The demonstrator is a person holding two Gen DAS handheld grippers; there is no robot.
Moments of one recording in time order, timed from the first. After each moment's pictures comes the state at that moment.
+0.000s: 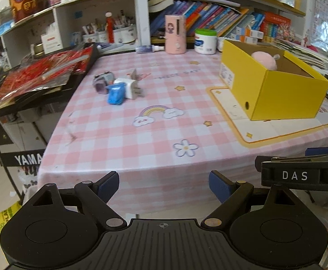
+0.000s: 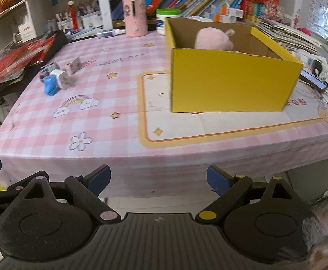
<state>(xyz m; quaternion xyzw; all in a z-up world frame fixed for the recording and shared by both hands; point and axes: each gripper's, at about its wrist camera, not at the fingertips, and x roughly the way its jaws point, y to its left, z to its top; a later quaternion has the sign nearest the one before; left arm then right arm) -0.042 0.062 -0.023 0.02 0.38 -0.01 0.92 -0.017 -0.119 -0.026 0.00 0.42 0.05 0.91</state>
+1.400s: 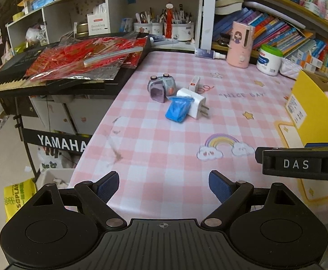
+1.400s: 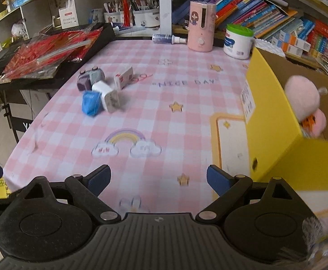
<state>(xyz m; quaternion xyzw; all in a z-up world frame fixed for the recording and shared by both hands) 0.039 0.134 -0.026 -0.05 0.39 0.10 0.91 0.106 -0.027 -0.022 -0.05 0.41 0.16 0.90</state>
